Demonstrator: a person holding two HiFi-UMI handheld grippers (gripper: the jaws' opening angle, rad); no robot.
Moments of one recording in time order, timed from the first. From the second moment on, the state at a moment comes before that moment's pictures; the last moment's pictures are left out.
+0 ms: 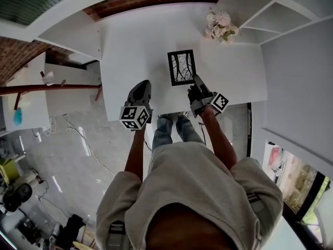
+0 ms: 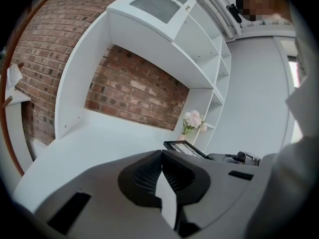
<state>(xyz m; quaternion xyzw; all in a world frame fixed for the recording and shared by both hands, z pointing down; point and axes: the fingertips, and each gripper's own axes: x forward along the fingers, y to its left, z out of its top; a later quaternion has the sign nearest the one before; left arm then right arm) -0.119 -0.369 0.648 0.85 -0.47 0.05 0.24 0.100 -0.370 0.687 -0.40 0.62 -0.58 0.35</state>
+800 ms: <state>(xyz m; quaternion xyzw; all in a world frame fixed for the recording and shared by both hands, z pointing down) -0.122 -0.365 0.685 0.84 -0.47 0.06 0.27 0.080 -0.373 0.766 -0.44 0.59 -0.61 0.29</state>
